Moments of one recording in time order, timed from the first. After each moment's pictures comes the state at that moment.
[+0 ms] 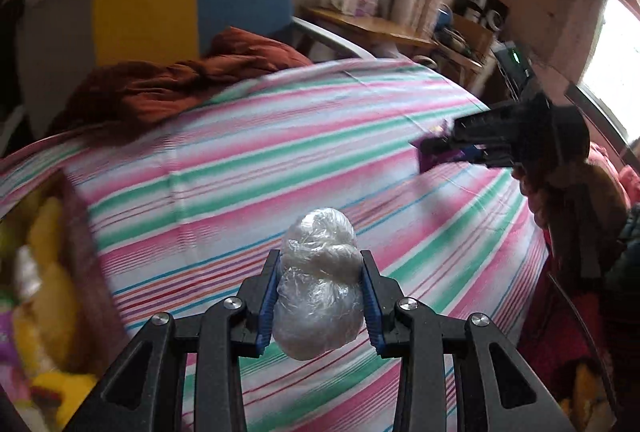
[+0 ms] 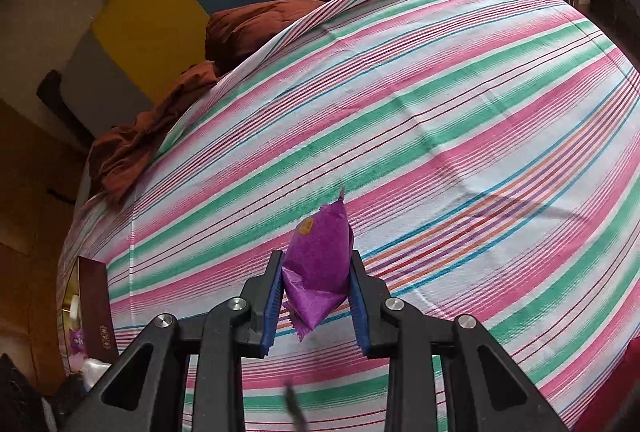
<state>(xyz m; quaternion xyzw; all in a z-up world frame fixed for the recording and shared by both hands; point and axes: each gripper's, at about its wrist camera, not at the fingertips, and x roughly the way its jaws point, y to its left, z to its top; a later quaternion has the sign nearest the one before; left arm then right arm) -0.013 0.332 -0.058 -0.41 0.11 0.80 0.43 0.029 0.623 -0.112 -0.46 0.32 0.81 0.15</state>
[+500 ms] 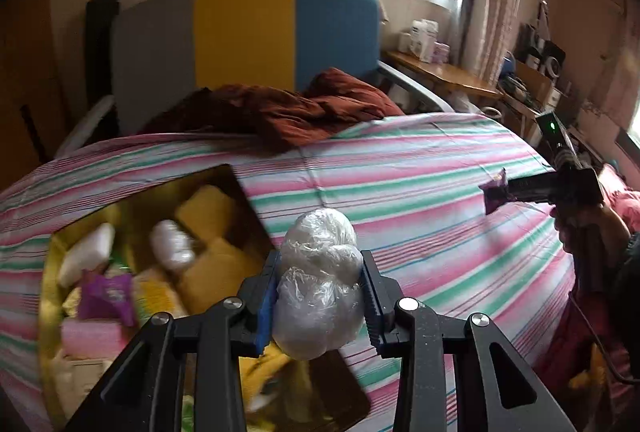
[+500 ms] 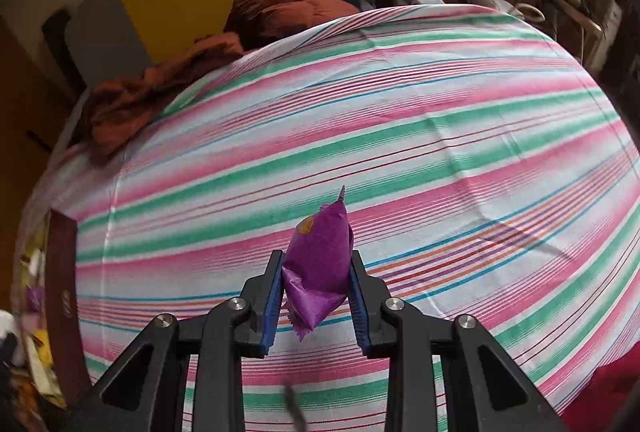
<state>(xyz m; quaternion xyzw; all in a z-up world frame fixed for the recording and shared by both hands) -0.026 0.217 -0.016 -0.36 0.08 0.87 0.32 0.005 0.578 -0.104 -0.50 0.20 0.83 0.15</state>
